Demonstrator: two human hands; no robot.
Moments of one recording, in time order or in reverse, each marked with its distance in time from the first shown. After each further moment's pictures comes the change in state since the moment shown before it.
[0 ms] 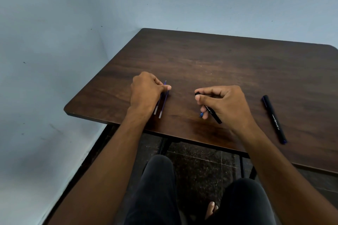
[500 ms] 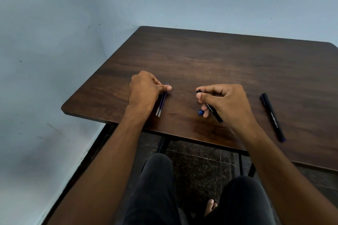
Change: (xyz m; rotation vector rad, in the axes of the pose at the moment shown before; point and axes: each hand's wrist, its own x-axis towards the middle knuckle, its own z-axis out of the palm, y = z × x) left_hand 0.002 -0.001 0.001 0.016 -0.042 0.017; right_hand 0.003 0.011 -0.003 0.028 0.031 0.016
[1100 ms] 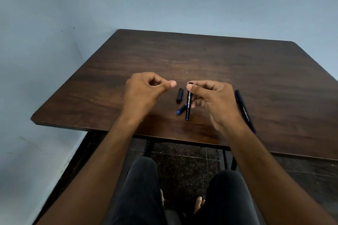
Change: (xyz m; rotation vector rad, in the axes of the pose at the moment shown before) left_hand -0.042 0.040 0.010 -0.368 -0.117 0.272; right_hand -0.003 -0.007 -0.018 0.362 0.132 0.078
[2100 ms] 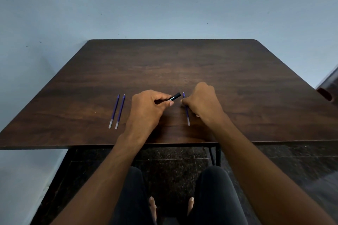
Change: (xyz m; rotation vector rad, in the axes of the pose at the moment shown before) left_hand -0.027 0.025 0.059 0.166 -0.157 0.107; right_hand 0.024 -0.007 -0.039 -1.069 0.206 0.242
